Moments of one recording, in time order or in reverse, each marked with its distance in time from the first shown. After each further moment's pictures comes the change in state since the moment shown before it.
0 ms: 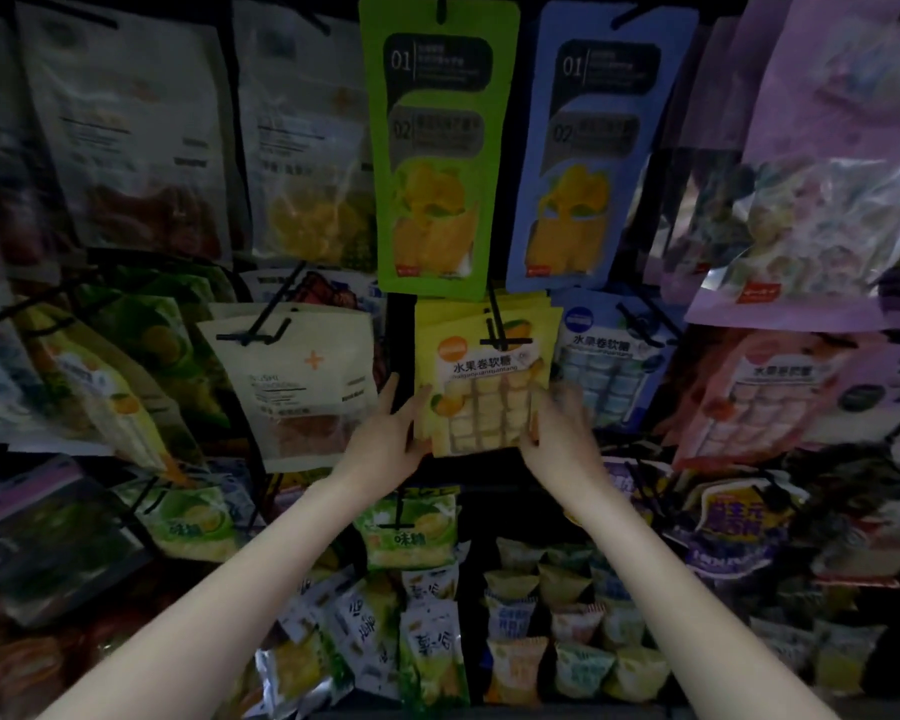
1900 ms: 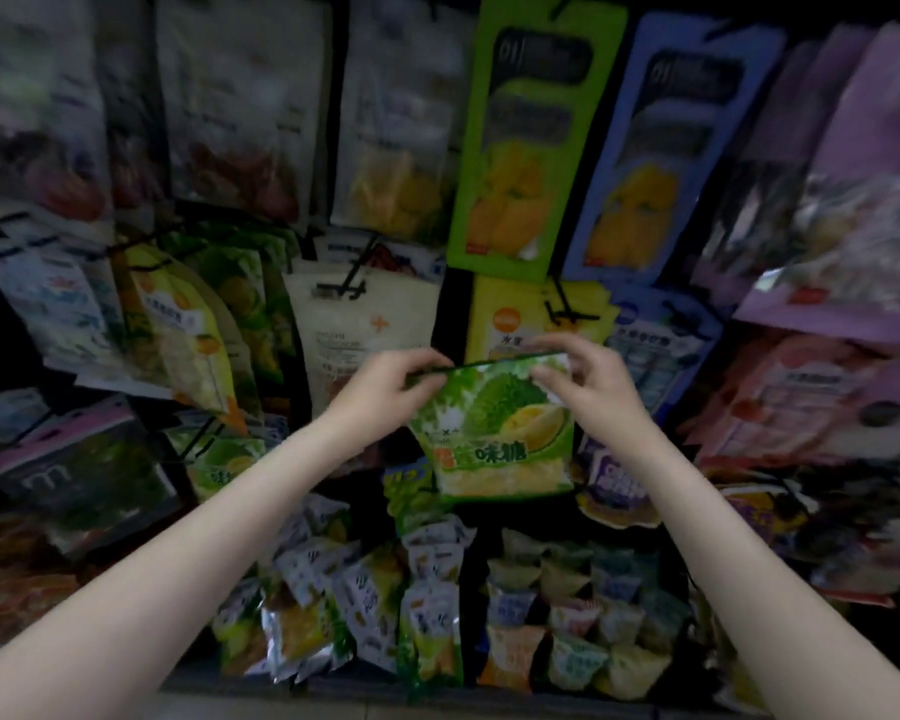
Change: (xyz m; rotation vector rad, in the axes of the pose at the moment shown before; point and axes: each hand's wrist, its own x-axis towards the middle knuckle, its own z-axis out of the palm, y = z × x) left_hand -0.065 -0.007 -0.073 -0.345 0.173 0.190; right_hand -0.032 -0.074 -0.052 0.530 -0.039 -0.300
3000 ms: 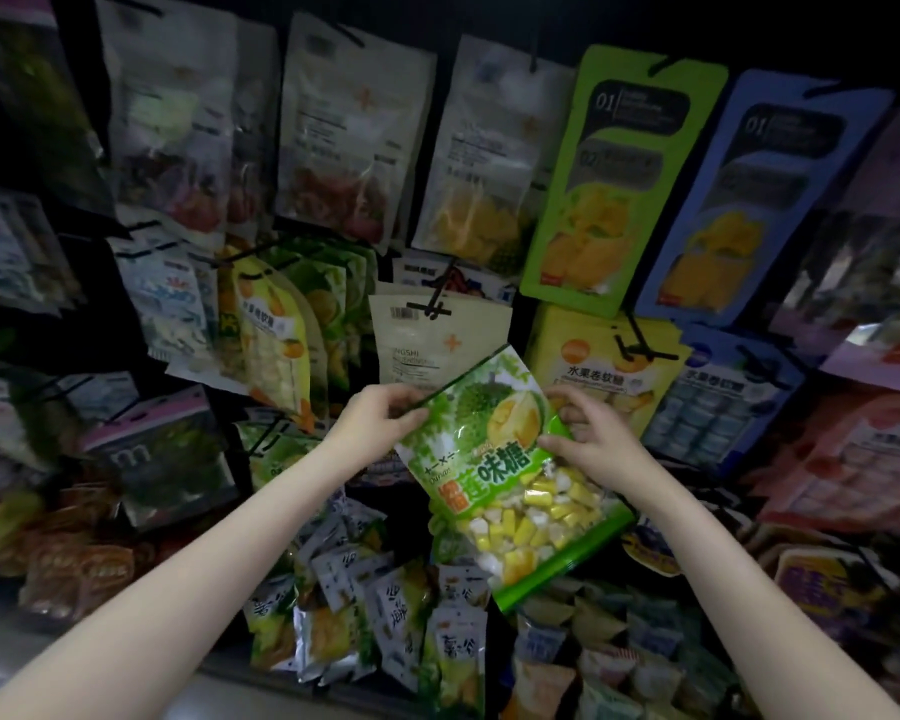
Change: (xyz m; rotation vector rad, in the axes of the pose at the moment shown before) left_hand -0.037 -0.059 -0.033 -0.066 0.123 -0.269; right_hand 0.013 0.017 0.052 -0.069 -0.217 0.048
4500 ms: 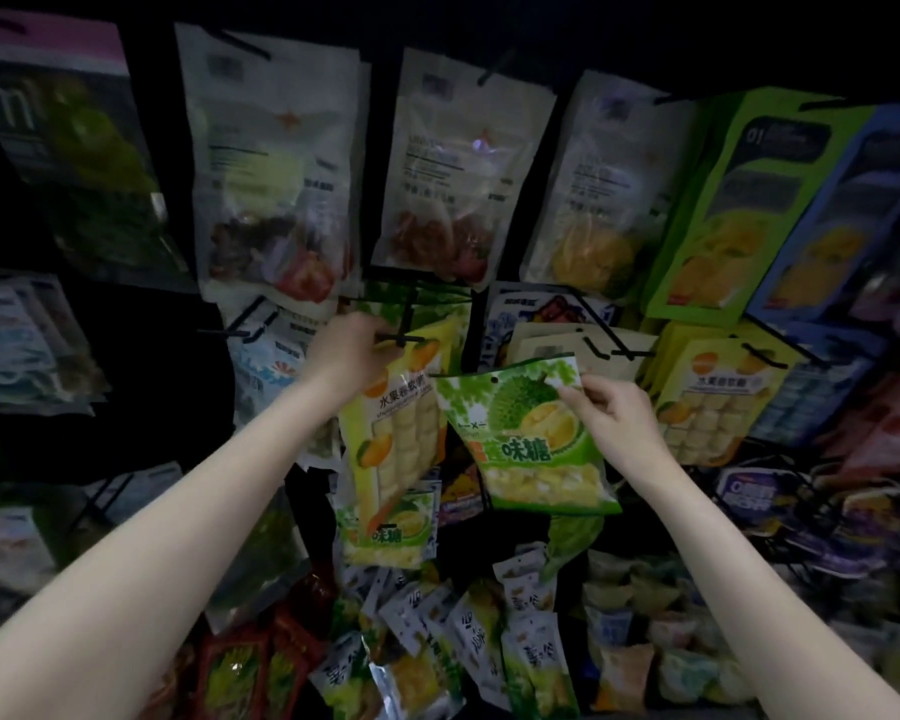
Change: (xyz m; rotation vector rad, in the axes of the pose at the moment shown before) left_hand 0.100 -0.095 -0.231 0.474 0.119 0.220; right_hand 0.087 -0.148 0.154 -0.097 0.448 0.059
